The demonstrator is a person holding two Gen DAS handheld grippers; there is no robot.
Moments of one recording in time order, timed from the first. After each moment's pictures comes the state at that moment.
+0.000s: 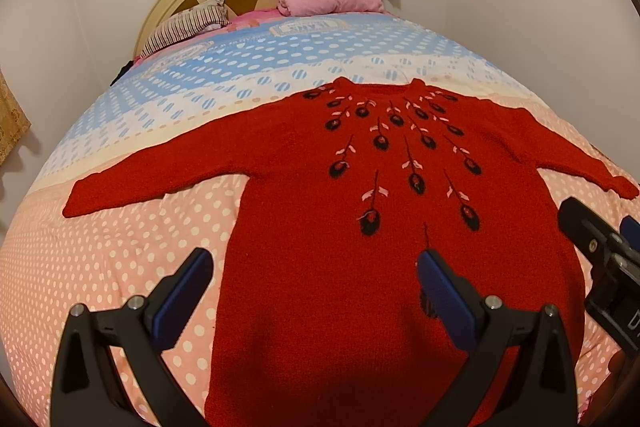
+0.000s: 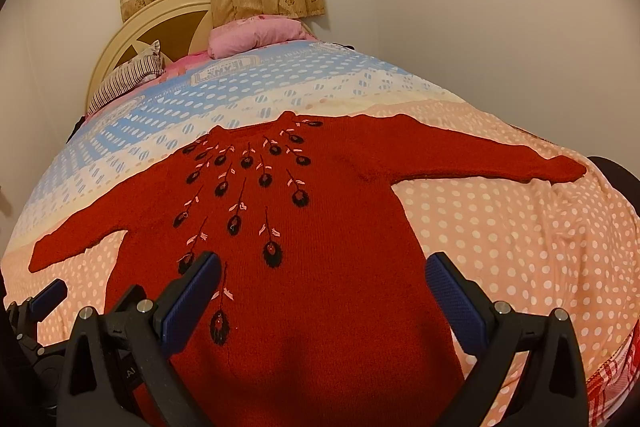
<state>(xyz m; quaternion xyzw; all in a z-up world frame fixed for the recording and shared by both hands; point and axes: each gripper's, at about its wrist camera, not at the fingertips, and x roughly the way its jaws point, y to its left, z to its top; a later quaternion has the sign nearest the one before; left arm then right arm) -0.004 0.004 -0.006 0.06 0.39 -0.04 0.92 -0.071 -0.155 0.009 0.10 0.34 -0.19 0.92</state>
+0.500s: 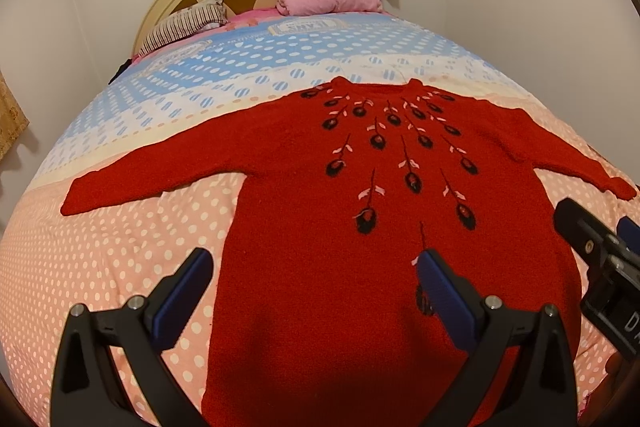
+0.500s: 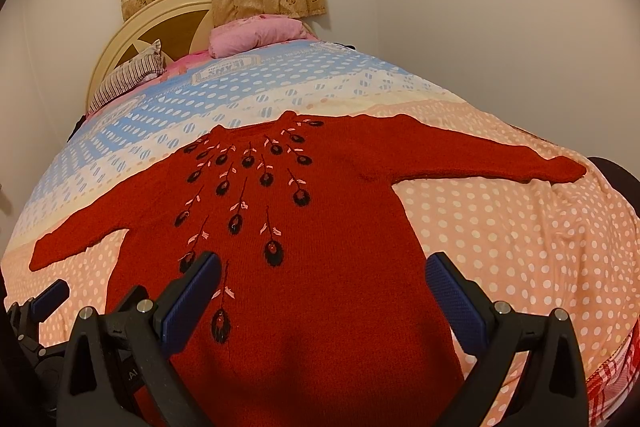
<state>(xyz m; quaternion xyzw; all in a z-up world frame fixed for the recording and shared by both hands) -0.005 0.002 -0.007 0.06 0.39 -0.05 0.92 -0.072 -0.154 0.009 0.10 0.34 -0.18 0.92</state>
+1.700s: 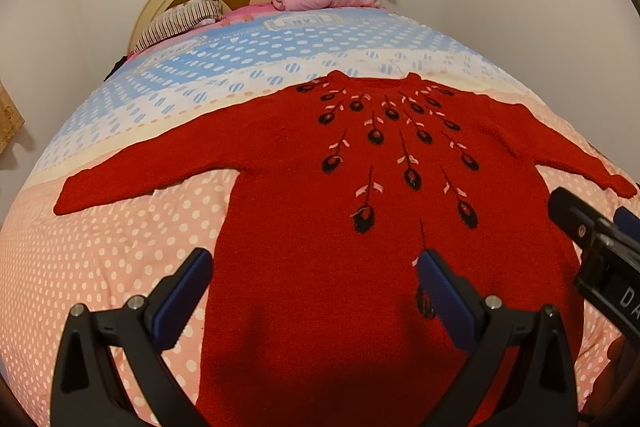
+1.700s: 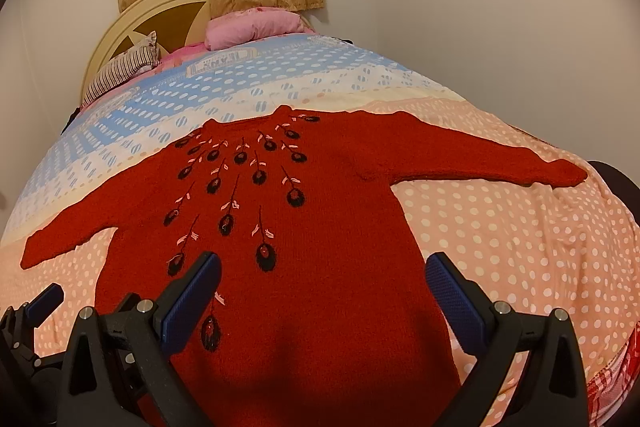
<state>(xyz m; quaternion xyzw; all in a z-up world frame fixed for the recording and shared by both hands) 0.001 -0.002 -0.014 0.06 0.40 -0.05 0.91 -0.058 -0.161 0.004 0.10 0.35 -0.19 0.91</state>
